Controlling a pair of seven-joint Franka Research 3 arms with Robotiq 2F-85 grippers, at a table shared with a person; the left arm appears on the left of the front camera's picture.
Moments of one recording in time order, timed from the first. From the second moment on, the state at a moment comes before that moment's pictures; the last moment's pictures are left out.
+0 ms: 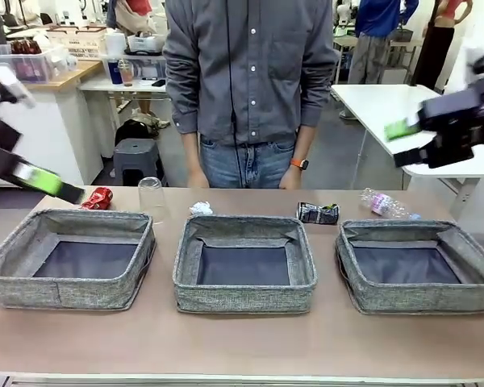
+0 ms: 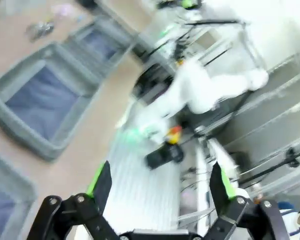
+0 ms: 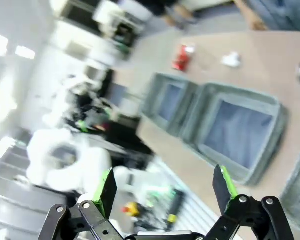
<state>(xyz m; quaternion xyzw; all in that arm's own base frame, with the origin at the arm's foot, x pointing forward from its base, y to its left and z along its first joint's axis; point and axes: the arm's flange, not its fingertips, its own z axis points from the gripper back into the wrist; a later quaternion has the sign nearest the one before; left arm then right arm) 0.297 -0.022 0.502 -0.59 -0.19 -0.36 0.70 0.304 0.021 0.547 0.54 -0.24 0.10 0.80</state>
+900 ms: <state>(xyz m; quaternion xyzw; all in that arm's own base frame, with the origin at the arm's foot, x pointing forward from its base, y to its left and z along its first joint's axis) 0.302 -0.012 0.498 -0.66 -0.18 -0.31 0.66 0.309 -0.001 0.536 0.60 -0.22 0.05 0.77</state>
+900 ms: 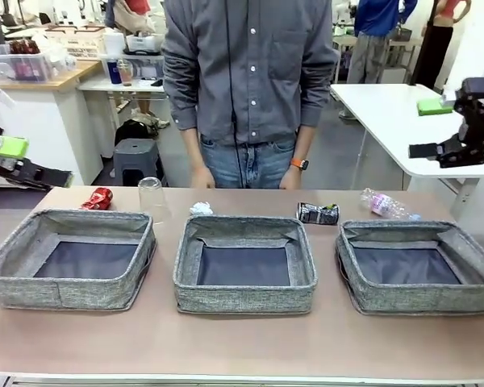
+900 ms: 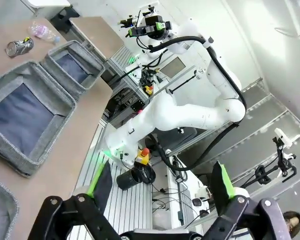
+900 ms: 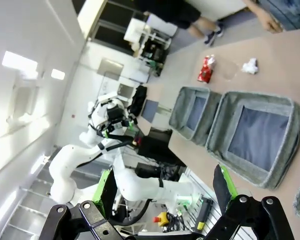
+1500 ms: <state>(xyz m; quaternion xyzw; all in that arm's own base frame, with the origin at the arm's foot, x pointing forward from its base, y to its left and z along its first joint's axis) 0.302 -0.012 0.497 -0.66 -0.18 -0.31 0.66 0.309 -0.001 0.536 0.60 -0.22 0.05 0.77</state>
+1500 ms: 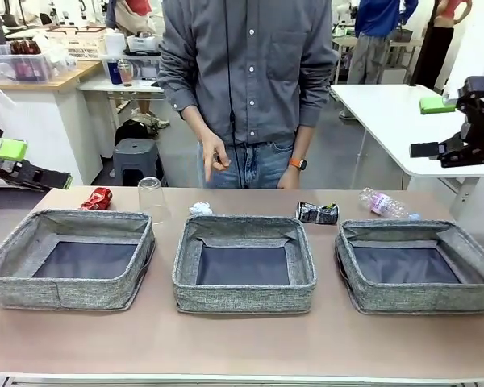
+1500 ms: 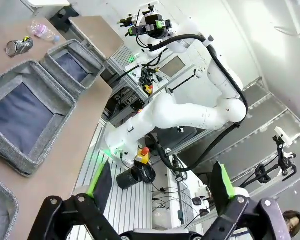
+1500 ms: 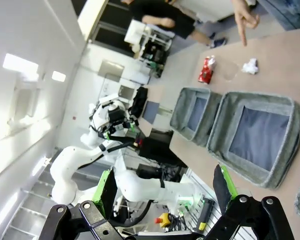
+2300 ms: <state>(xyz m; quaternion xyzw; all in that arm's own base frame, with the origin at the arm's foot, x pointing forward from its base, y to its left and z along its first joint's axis) 0.301 -0.011 0.497 -0.66 -0.18 -0.31 0.66 0.308 -0.002 0.536 0.60 -0.22 0.05 0.77</state>
